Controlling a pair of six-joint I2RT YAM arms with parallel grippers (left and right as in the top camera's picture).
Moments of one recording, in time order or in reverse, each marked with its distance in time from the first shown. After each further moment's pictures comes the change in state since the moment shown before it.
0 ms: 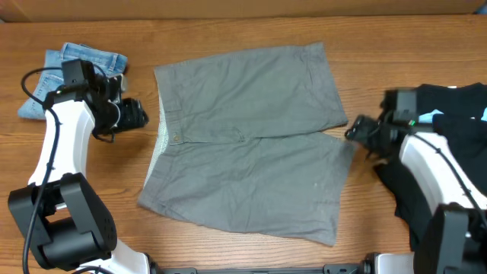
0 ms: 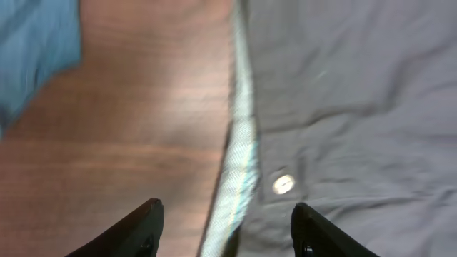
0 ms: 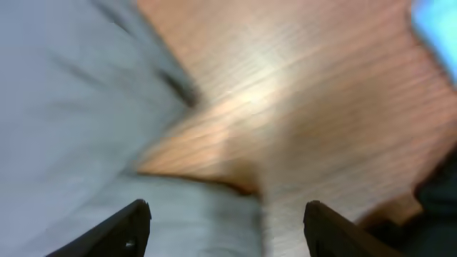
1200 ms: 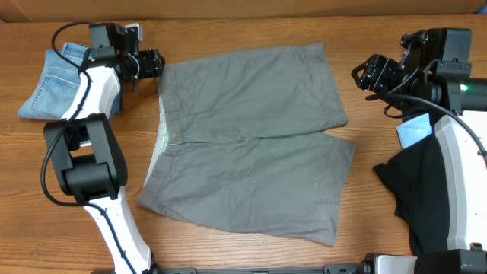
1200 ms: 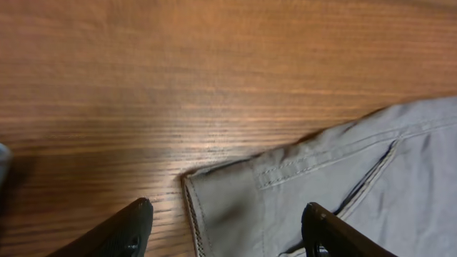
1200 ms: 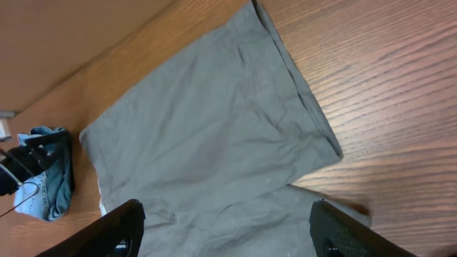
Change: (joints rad) left arm -0.099 0.473 0.344 0.474 0.061 -0.075; right arm 0.001 -0.040 0.489 -0.301 -0.256 -0.045
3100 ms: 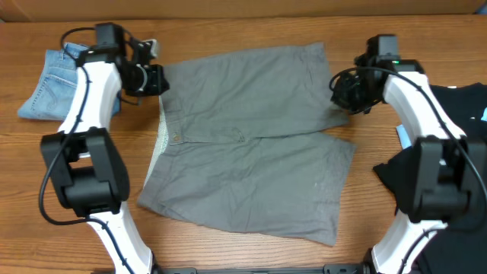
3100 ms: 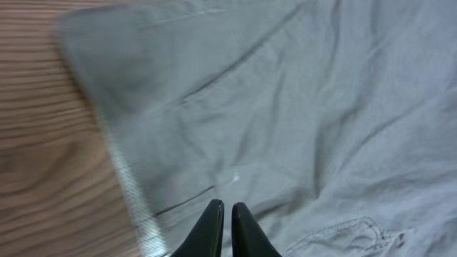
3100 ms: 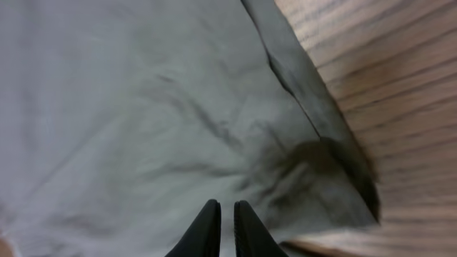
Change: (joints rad) left arm -0.070 -0.141 0.005 -0.467 0.048 0.114; right arm 0.081 0.503 0.000 0.142 0.048 0.060
